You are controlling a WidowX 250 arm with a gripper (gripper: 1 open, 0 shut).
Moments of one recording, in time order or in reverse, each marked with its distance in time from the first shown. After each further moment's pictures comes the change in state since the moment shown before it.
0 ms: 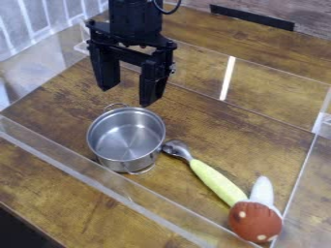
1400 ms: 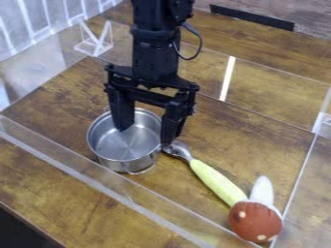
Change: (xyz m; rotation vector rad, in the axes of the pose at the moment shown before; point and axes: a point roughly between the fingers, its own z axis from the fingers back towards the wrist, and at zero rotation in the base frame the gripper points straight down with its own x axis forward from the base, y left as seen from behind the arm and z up) arm -0.008 -0.027 -0.038 -0.032 0.151 0.129
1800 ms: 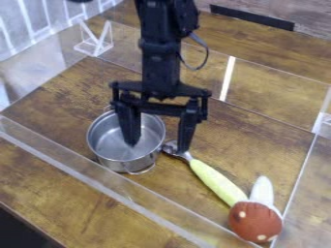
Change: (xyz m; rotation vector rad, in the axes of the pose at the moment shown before) arm 0.007 -0.013 -0.016 -0.072 -0.037 0.310
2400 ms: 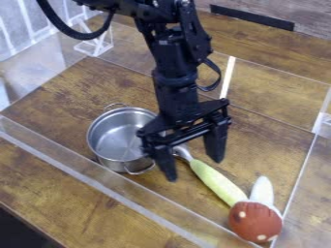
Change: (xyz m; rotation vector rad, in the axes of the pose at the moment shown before) arm -0.002 -0.046 -0.019 -0.222 -0.047 0.582
